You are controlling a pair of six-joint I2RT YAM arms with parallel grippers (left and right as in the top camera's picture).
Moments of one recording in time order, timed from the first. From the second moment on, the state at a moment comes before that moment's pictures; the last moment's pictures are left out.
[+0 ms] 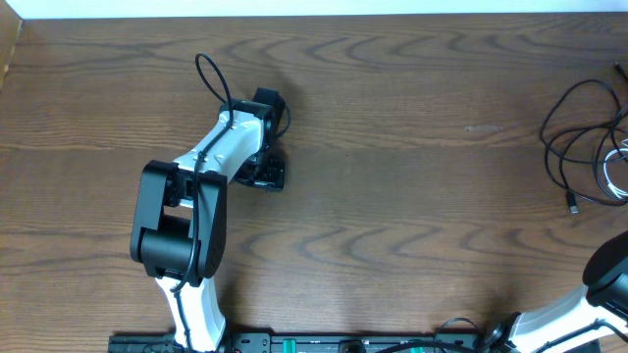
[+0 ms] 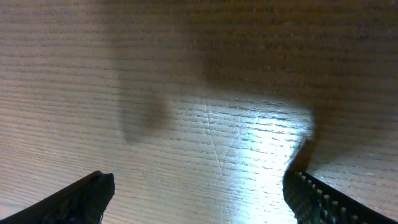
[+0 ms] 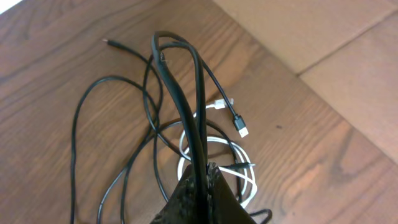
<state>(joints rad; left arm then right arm) -0.25 2.01 1.34 -1.03 -0.20 -0.21 -0.59 1.87 1.73 -0.73 0.21 0.12</state>
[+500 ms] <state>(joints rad) -0.25 2.01 1.34 -1.03 -0.20 -0.21 -0.63 1.87 1.73 -0.71 0.07 0.09</state>
